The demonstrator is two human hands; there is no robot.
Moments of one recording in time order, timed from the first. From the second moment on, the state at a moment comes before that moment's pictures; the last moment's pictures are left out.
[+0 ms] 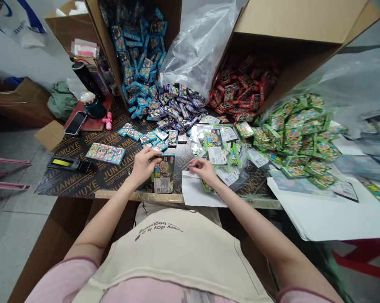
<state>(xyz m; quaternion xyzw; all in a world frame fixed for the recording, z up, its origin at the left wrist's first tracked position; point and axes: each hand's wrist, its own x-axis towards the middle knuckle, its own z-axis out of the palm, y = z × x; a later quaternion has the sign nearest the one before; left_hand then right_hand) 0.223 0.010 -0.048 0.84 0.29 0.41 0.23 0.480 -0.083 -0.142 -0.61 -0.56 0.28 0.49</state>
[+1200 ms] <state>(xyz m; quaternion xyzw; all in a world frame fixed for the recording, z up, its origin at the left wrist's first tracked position) 0.238 0.002 -0.059 0.69 0.37 0.49 0.38 0.392 -0.022 -0.037 -0.57 -0.54 0.40 0.46</state>
